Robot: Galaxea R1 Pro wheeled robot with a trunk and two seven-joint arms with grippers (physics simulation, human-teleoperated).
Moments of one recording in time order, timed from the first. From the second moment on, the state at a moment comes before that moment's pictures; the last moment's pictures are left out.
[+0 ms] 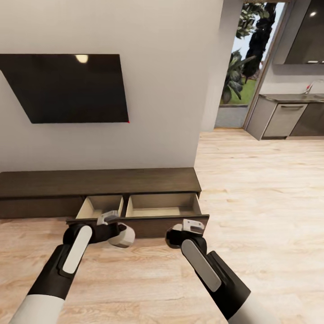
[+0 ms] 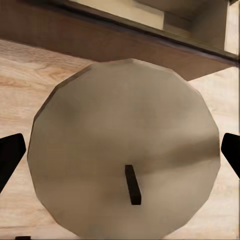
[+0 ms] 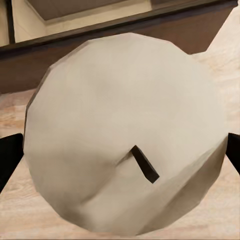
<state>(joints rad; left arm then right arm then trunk) -0.53 0.06 -0.03 -1.30 0.65 1.00 0.28 -0.55 0.05 0.58 -1.30 -0.94 0.64 -0.90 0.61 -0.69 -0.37</state>
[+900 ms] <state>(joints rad) -0.53 0.06 -0.03 -1.30 0.68 0.99 0.28 -0.55 0.05 0.58 -1.28 -0.96 0.63 -0.89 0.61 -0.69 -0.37</state>
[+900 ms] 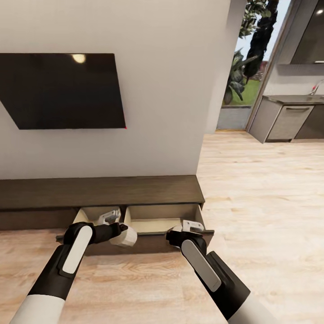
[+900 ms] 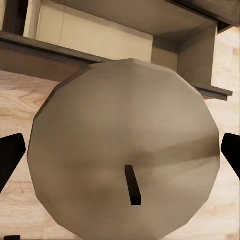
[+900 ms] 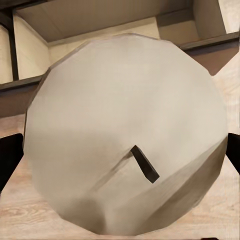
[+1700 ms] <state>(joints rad) -0.53 0.05 -0.03 -1.30 0.68 0.99 0.28 -0.55 0.05 0.58 -1.28 -0.96 0.63 -0.89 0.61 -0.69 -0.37</state>
